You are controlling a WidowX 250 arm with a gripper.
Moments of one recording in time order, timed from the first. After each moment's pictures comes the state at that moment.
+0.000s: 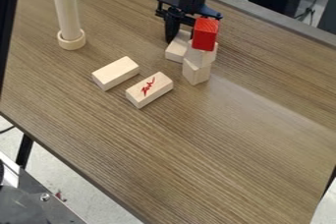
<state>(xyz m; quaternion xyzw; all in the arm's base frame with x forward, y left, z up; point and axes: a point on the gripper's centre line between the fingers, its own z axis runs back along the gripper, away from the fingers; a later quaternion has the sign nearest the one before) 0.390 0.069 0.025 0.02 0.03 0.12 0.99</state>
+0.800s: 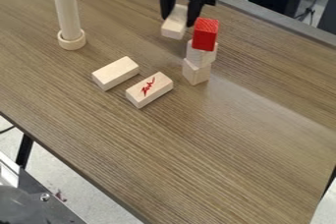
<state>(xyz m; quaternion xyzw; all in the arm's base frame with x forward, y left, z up) 0.378 0.080 0.072 0.00 0.00 0.14 0.99</state>
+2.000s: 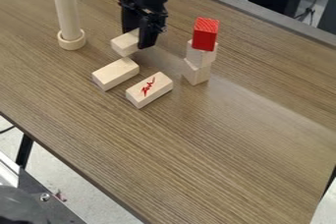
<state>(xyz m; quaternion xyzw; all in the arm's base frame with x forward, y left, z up) 0.323 0.111 0.048 0.00 0.05 -0.11 0.99</state>
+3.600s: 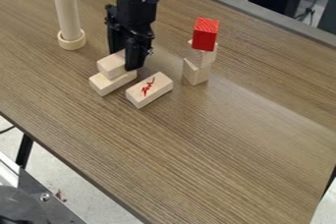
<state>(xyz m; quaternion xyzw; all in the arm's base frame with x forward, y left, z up) 0.286 0.095 0.037 0.00 0.05 -0.12 0.99</state>
